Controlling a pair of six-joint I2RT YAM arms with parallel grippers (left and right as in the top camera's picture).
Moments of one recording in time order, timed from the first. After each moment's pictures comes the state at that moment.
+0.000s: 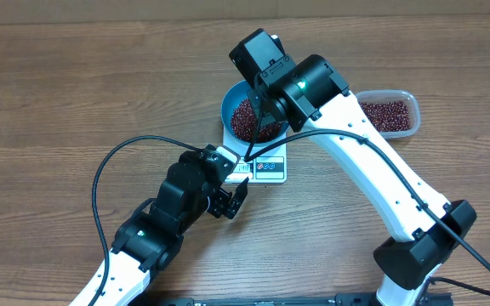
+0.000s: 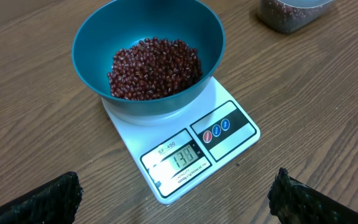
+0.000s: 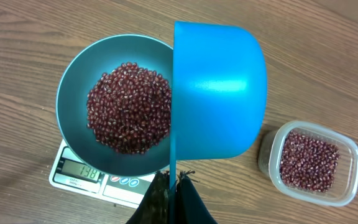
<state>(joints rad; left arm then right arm) -0.56 0.99 0.58 -0.19 0.02 0.06 0.67 1.89 2.05 -1.31 0.36 0.25</state>
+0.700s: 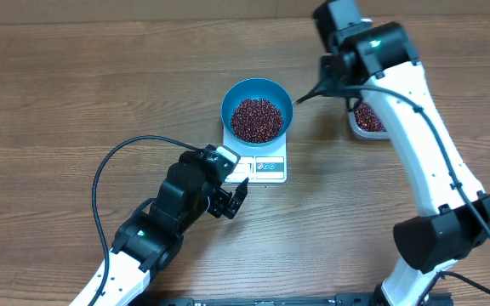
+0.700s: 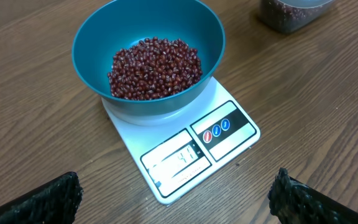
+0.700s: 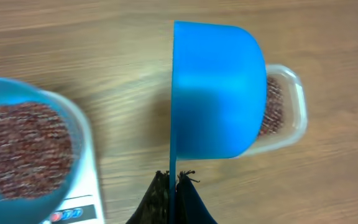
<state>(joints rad) -0.56 0.99 0.58 -0.19 0.02 0.06 0.32 1.89 2.05 -1.42 0.33 0.43</state>
